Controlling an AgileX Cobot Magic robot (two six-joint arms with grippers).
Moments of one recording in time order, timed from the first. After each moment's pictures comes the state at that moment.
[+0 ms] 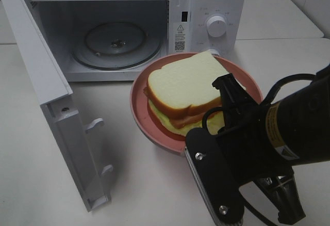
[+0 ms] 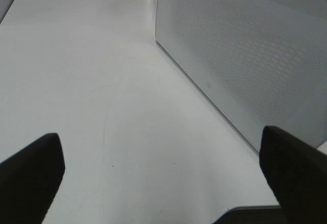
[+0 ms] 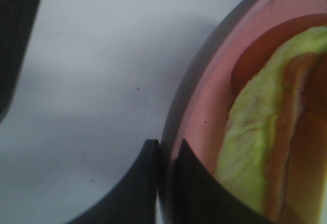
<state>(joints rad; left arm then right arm) 0.02 -0.01 -0.51 -0.12 1.08 0.02 1.01 1.31 -0.66 -0.54 0.56 -0.59</state>
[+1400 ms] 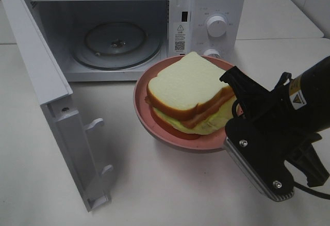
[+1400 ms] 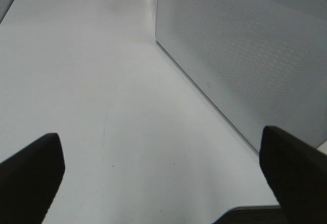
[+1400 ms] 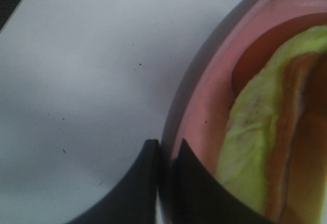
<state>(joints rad) 0.02 -0.01 -0.51 -0.12 1.08 0.02 0.67 1.31 -0.66 -0.10 0.46 -1.49</state>
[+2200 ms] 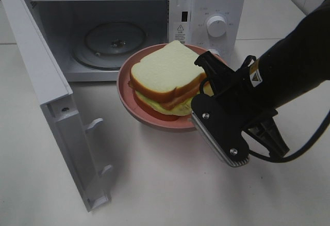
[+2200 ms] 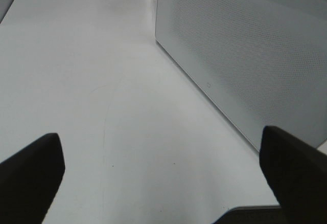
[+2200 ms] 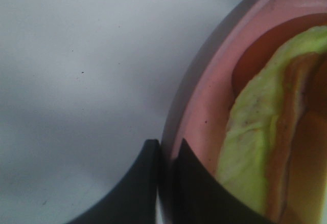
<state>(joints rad) 0.02 -0.01 -0.51 -0.12 1.08 0.02 0.67 1.48 -0.80 -0.10 0.41 -1.49</state>
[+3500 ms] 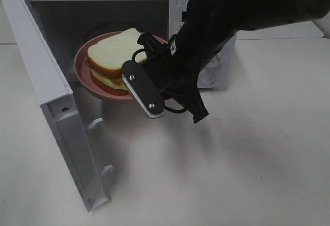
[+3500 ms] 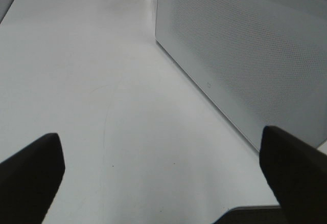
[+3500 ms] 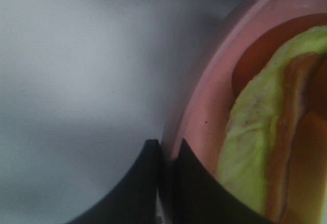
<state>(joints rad) 0.02 -0.01 -0.51 -0.12 1.08 0.02 0.70 1.86 -1.23 -0.01 0.44 -1.53</state>
